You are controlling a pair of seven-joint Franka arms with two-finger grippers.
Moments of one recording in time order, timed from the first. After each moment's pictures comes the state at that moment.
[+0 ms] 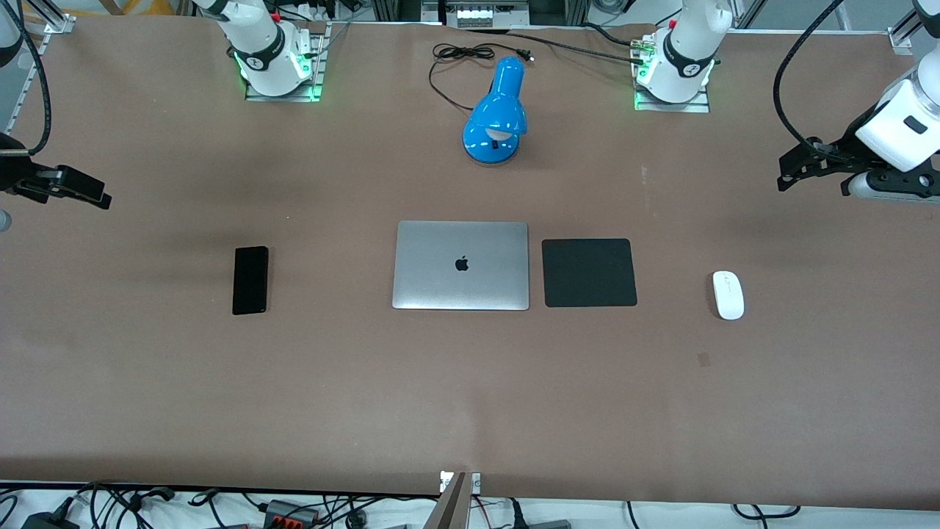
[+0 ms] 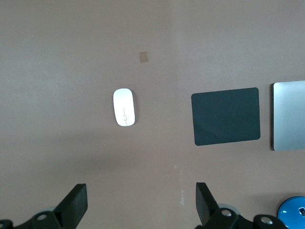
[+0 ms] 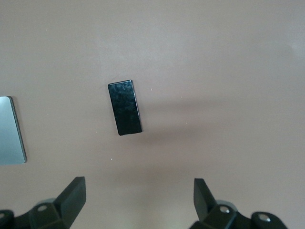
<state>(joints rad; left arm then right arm) -0.03 -0.07 0.01 -1.75 -0.01 1.68 0.04 -0.02 0.10 -0.06 -1.55 -0.02 1.59 0.01</state>
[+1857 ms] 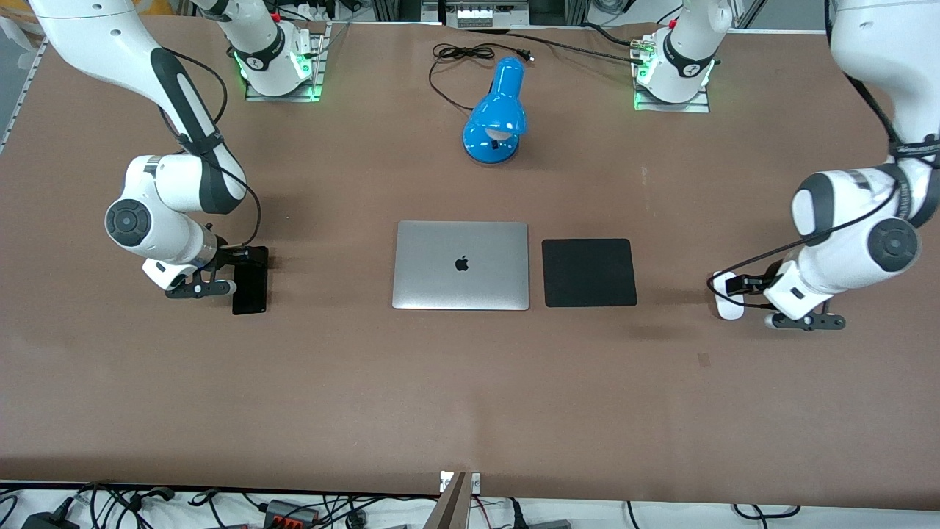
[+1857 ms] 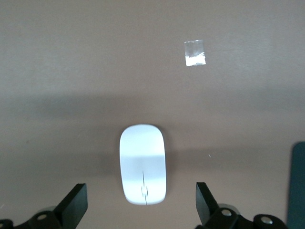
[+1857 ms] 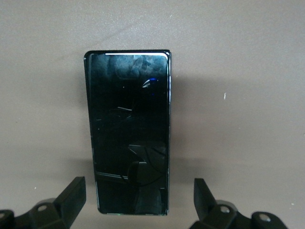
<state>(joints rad) 0.06 0.44 0.02 -1.93 0.00 2.34 0.09 0.06 0.43 -0.04 -2.10 -0.02 2.40 -0.06</state>
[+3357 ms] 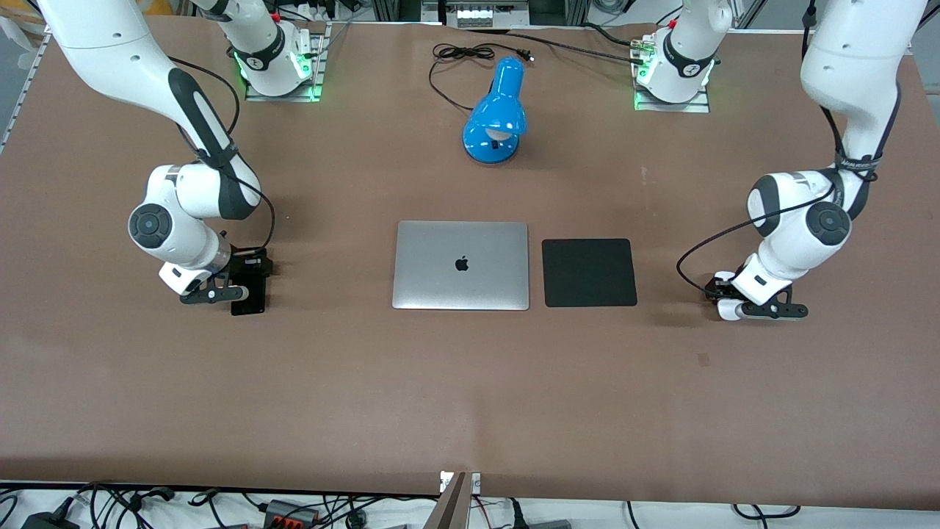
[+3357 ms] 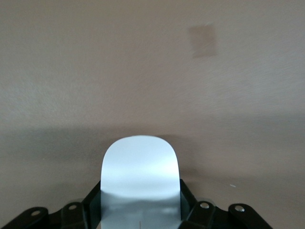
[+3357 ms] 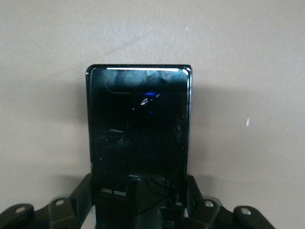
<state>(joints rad) 0.07 0.47 0.00 -2.08 0.00 2.64 0.11 0.07 0.50 -0.04 -2.10 -0.02 2.55 -0.06</state>
